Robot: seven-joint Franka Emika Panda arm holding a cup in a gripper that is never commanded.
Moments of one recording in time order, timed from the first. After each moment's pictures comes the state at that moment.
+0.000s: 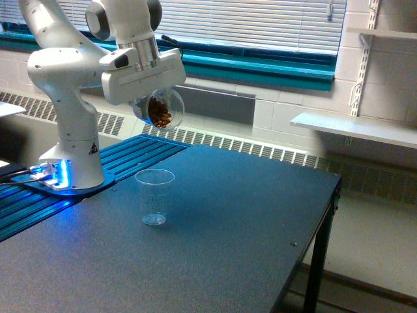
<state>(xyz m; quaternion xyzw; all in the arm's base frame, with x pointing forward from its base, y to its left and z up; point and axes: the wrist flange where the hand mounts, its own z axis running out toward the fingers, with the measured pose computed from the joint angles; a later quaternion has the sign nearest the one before) 0.278 -0.076 0.383 -0.79 0.59 -0.04 0.13</state>
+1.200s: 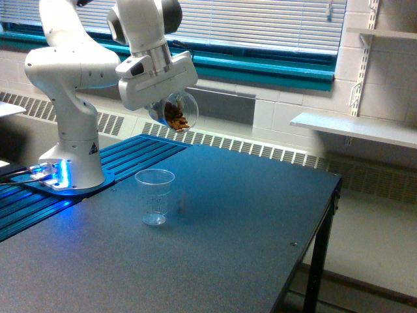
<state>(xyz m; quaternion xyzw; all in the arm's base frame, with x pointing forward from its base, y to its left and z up) 0.284 -0.033 0.369 -0.79 0.59 -0.03 0.16</state>
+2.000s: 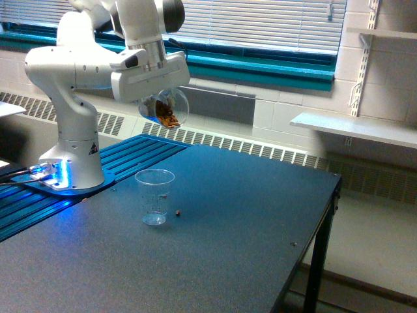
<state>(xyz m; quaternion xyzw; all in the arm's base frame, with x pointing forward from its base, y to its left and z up) 0.261 -0.035 0.378 -0.81 0.58 -0.04 0.11</state>
